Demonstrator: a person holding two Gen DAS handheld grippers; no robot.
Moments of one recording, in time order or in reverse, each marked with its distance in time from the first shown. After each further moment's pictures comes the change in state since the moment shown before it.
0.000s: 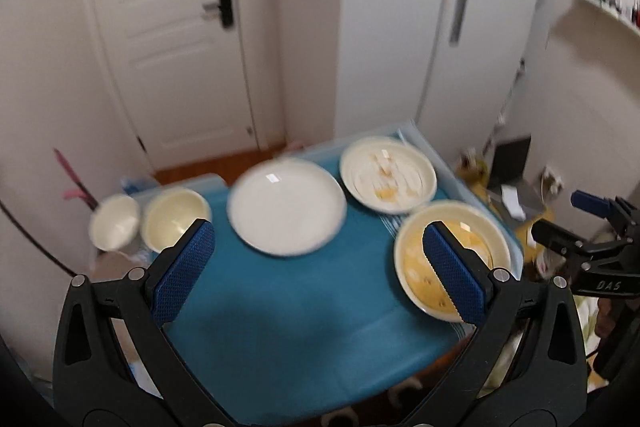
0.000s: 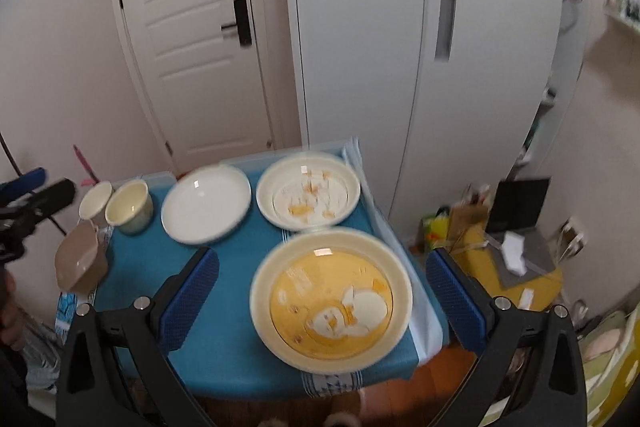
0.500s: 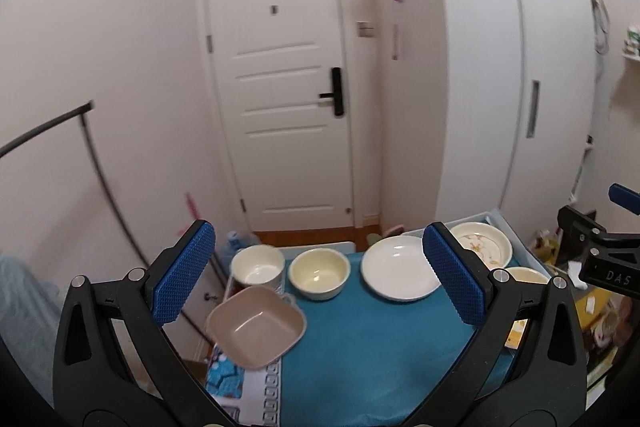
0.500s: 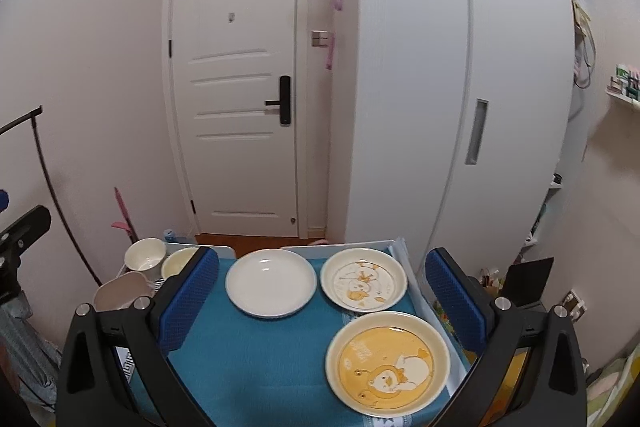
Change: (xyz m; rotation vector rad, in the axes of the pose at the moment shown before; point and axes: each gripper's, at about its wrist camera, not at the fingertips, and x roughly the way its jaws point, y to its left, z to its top) left arm -0.171 0.074 -0.020 -0.083 -0.362 0.325; right arm -0.093 0.119 0.024 -0.110 -0.343 -0.037
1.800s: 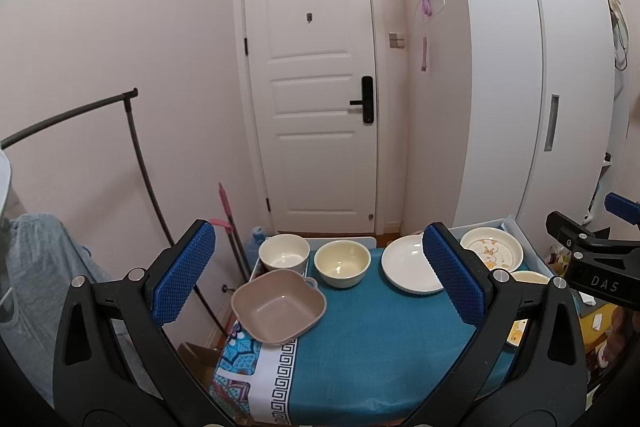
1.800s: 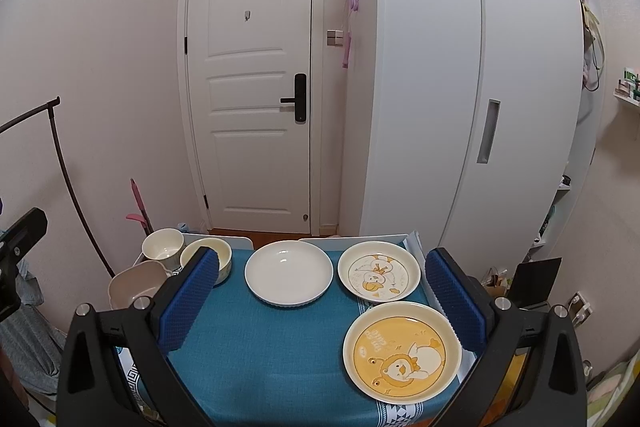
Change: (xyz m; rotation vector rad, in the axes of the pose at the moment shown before) left arm -0.054 0.014 -0.029 -0.077 -0.040 0.133; right arm -0.024 0.024 -0.012 -0.024 -0.029 0.067
